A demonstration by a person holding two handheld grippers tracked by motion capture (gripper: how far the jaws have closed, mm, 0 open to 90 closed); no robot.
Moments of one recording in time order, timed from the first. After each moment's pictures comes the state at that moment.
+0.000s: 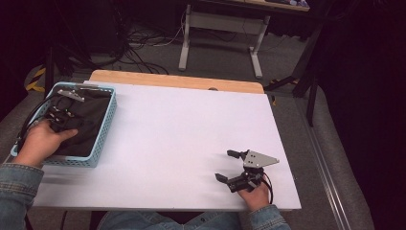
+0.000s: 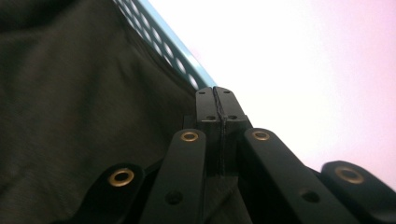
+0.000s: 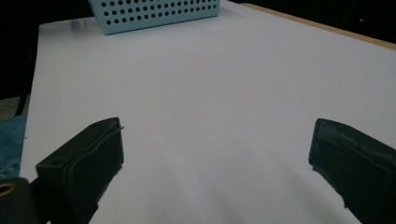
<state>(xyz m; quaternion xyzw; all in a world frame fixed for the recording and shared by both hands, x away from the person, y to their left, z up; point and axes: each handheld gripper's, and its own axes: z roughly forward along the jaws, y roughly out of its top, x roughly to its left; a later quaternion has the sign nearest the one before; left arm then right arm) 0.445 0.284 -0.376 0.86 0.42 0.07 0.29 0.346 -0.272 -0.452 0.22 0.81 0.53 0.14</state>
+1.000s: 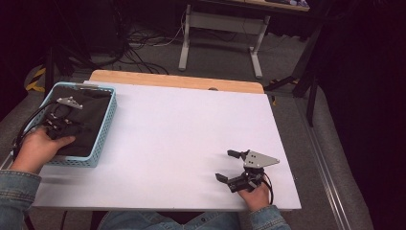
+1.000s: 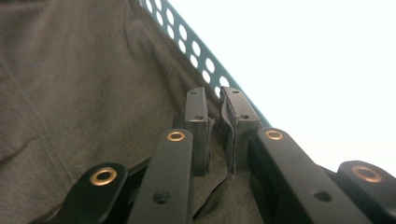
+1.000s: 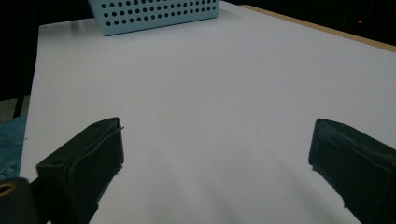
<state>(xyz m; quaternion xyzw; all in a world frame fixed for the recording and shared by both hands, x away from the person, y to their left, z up) 0.428 0.290 -0.373 0.85 0.43 0.11 0.30 0.346 -0.273 -0.452 0.22 0.80 0.53 0.15</state>
